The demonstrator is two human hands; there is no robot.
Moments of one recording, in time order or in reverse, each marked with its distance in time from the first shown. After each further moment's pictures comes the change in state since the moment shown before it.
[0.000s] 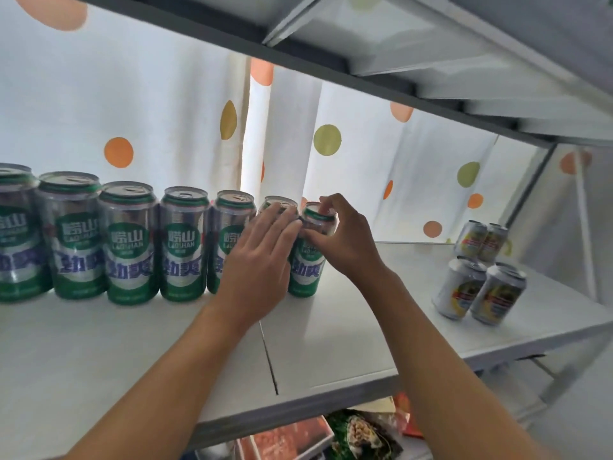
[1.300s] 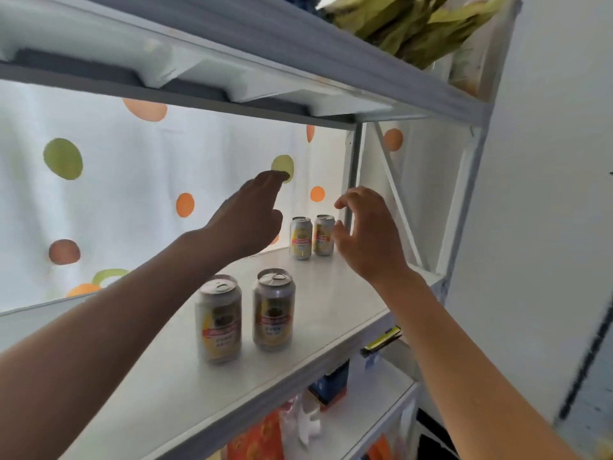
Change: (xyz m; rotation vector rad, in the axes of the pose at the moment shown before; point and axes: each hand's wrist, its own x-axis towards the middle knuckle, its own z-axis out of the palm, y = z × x) left_hand 0.247 0.296 0.213 -0.307 -0.331 0.088; right_hand -0.038 0.271 -0.357 -0.605 0.401 -0.021
